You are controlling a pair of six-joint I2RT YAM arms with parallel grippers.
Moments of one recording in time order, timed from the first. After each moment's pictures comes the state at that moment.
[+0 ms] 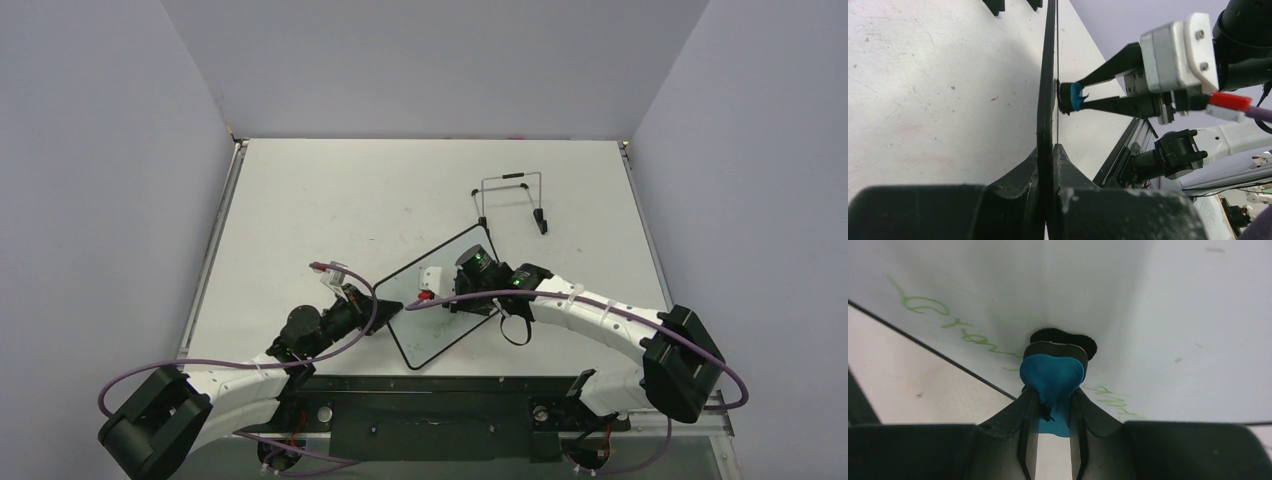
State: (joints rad) left arm -0.69 0.99 0.02 0.95 0.20 -0.83; right arm 0.85 1.34 0.87 -0.52 -0.07 -0.65
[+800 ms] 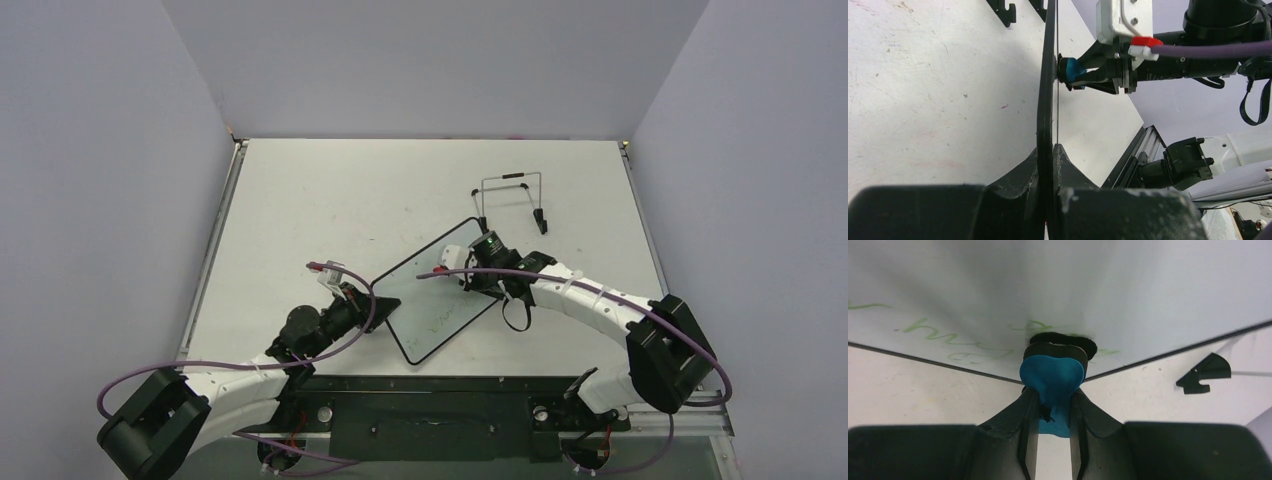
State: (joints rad) left arm -0.69 0.97 0.02 0.94 0.15 -0.81; right arm 0.74 1.41 0.87 -0.51 0.09 -0.64
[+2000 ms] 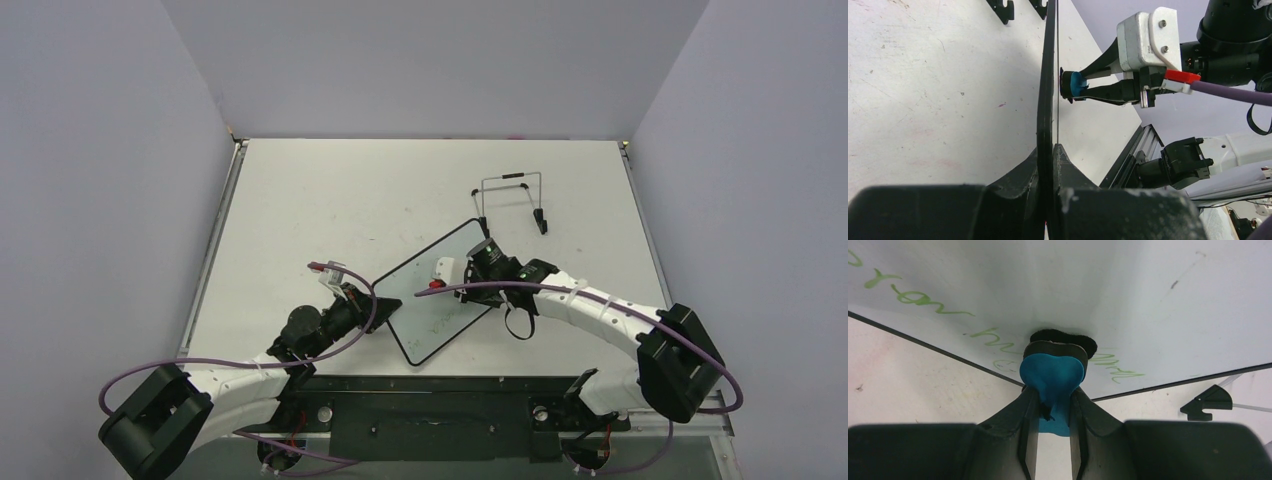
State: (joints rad) left arm -0.70 0.99 0.02 0.96 0.15 -0.82; right arm 0.75 1.35 0.83 -0.49 0.02 -0.68
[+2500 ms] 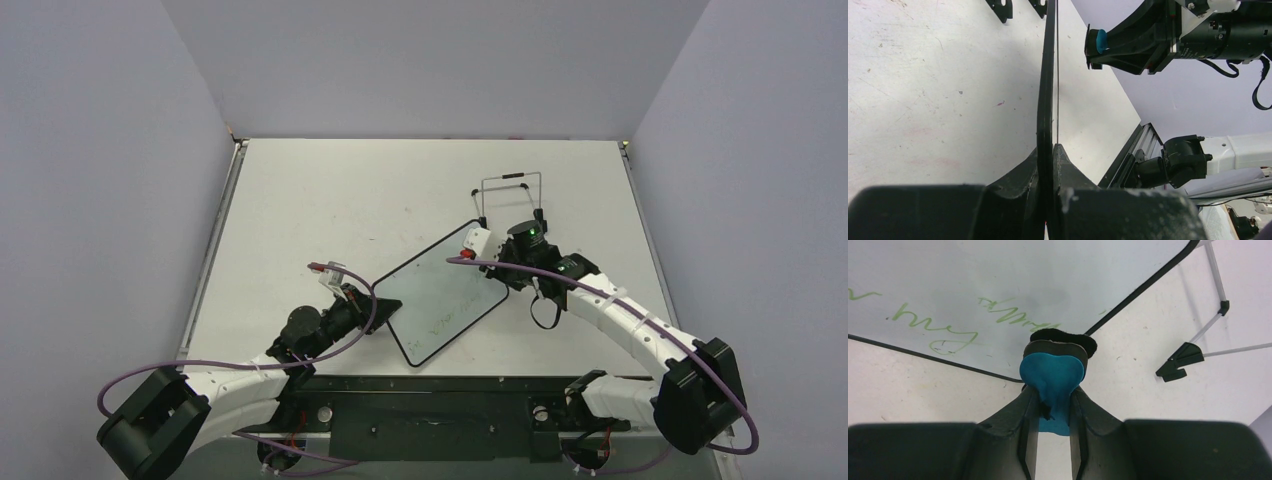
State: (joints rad) left arm -0.71 0.98 0.02 0.94 0.15 -0.82; right arm 0.55 1.20 0.82 -0.48 -0.05 -0.66
